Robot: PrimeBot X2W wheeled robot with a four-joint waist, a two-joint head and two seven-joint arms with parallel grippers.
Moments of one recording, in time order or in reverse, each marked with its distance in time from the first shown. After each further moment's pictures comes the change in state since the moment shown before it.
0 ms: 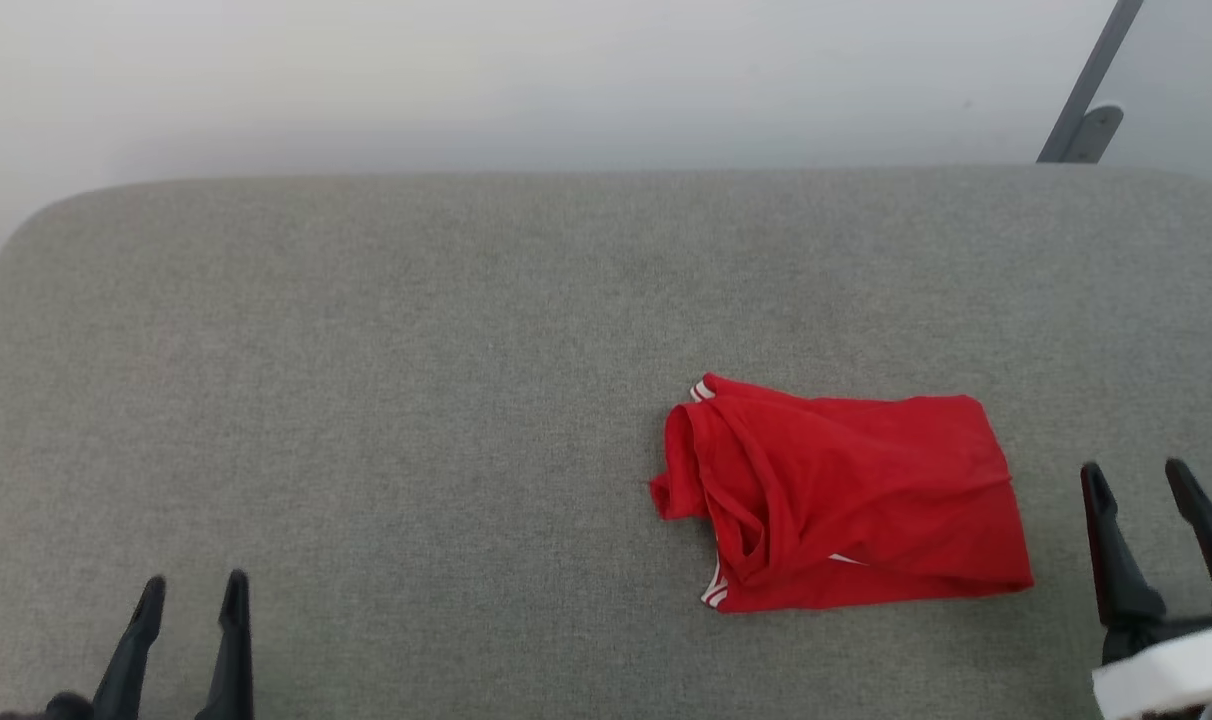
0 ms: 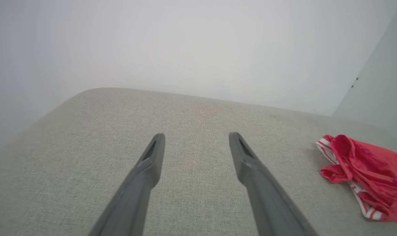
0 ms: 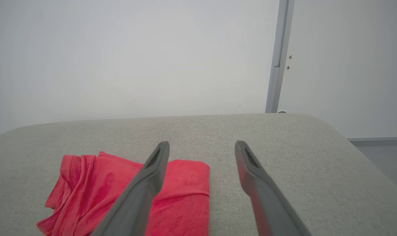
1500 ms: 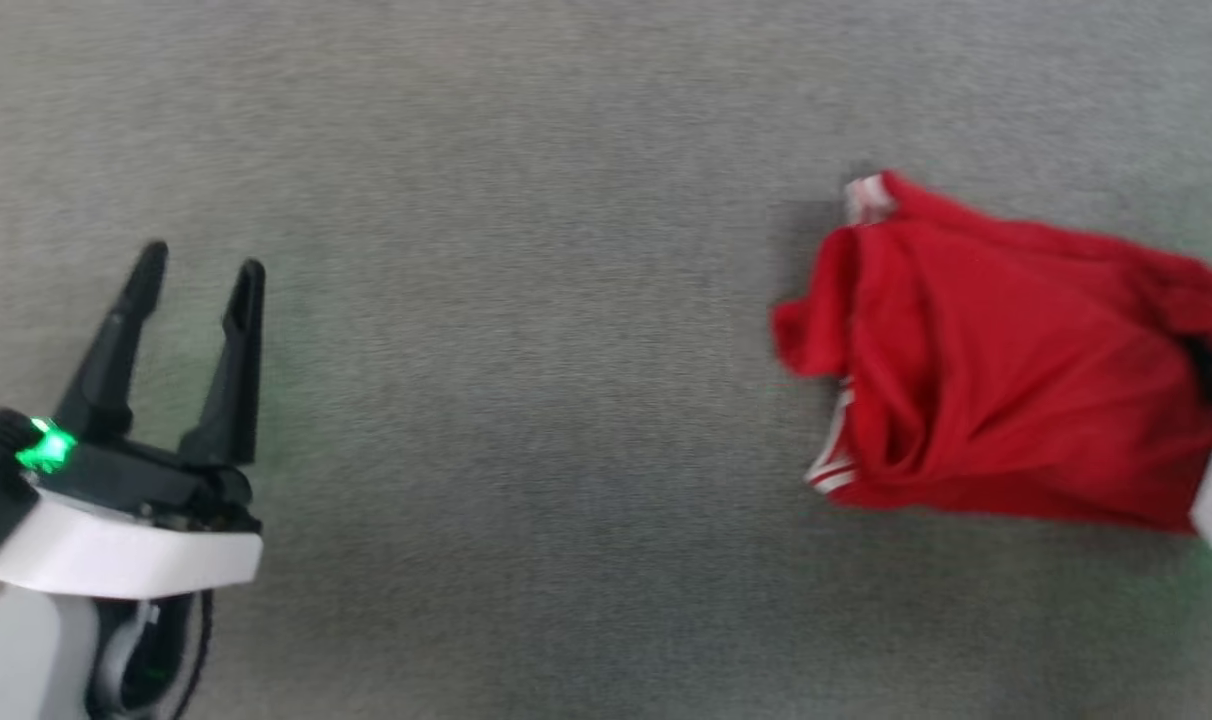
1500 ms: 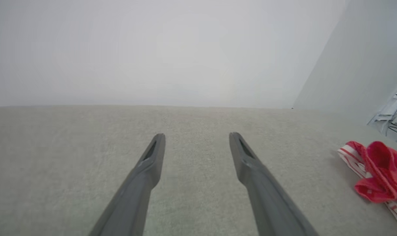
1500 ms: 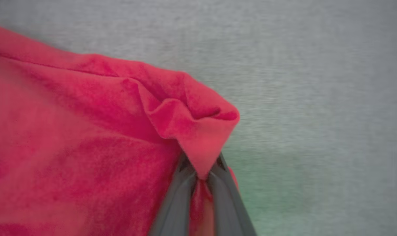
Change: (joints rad) left arm -0.440 0.179 -0.171 -0.067 -0.139 0.000 0.000; right arm -0.323 0.055 -0.157 -0.255 -0.116 0.002 1.004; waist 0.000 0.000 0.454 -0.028
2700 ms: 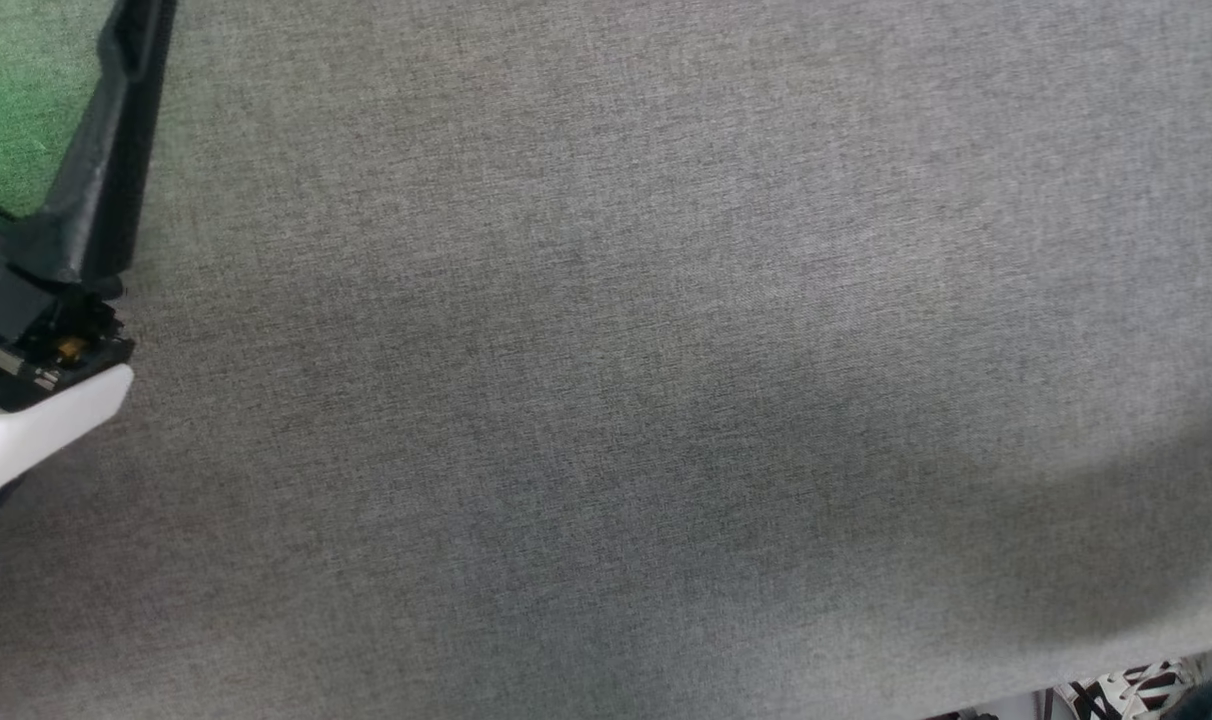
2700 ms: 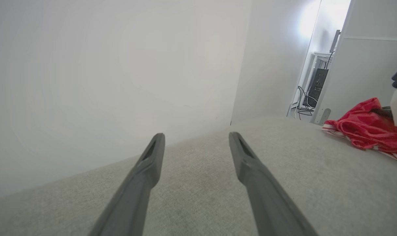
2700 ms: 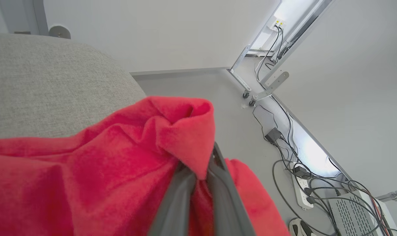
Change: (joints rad) left arm -0.435 0.338 -0.129 -0.219 -0.075 0.000 0.000; right arm -0.611 0.034 -0.508 0.340 -0.461 -0.001 -0.526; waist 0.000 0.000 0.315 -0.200
